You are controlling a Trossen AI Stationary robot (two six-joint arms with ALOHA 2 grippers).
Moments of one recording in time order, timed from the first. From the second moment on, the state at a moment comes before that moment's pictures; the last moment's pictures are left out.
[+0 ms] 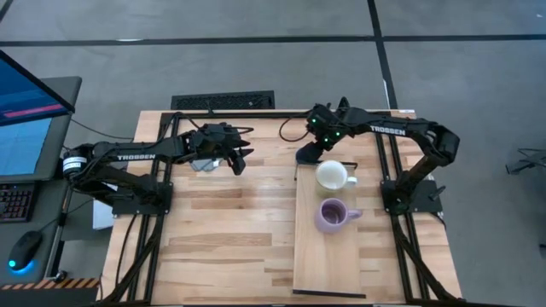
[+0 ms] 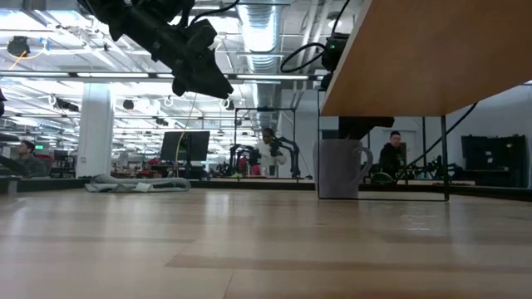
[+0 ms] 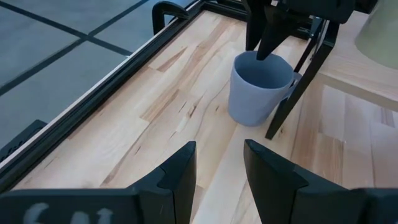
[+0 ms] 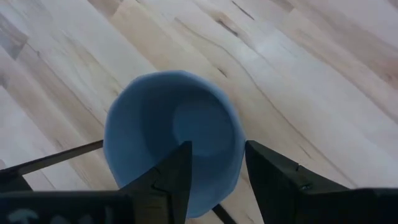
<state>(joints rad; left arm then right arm) 0.31 1.22 0.78 -0.06 -0.09 -0.14 -0.47 1.62 1.14 -0.78 -0.15 0.31</state>
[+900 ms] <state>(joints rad) 0.31 1.22 0.78 -0.07 -0.08 -0.15 -0.50 1.64 1.14 -0.76 -0.20 0.35</state>
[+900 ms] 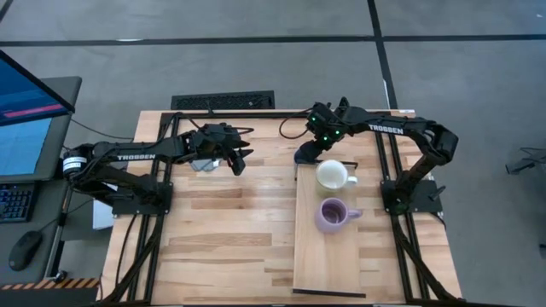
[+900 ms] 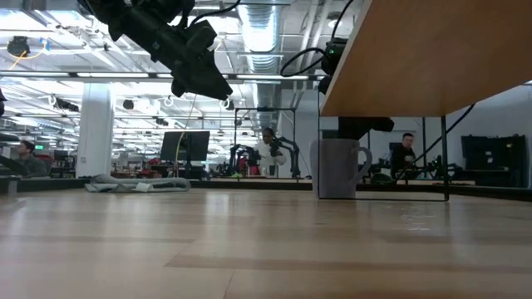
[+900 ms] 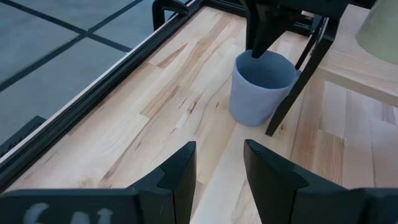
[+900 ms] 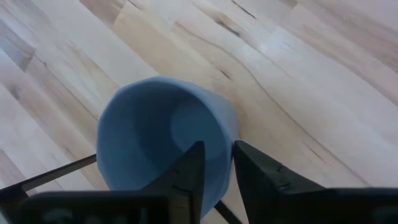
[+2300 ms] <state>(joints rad) 0.31 1.22 0.78 -0.10 -0.08 -0.17 -0.50 1.65 1.13 -0.72 -0.14 0.42</state>
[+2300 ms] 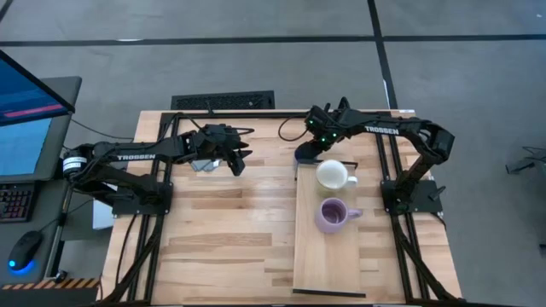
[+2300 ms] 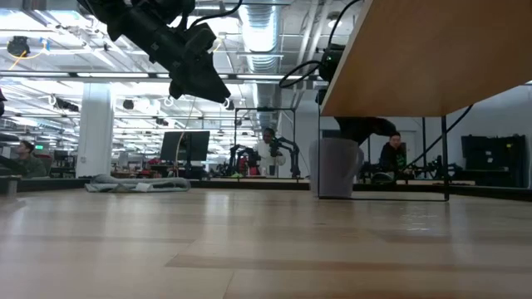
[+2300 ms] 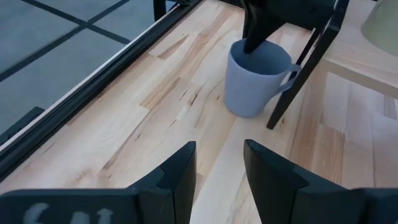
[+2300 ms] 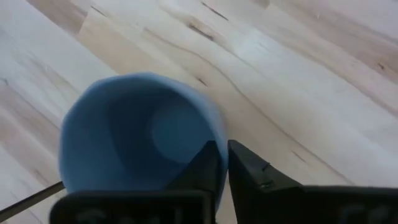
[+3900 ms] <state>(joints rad) 0.31 1.22 0.78 -0.10 -0.09 -0.16 -0.50 1.63 1.88 -1.32 0.06 0.16</state>
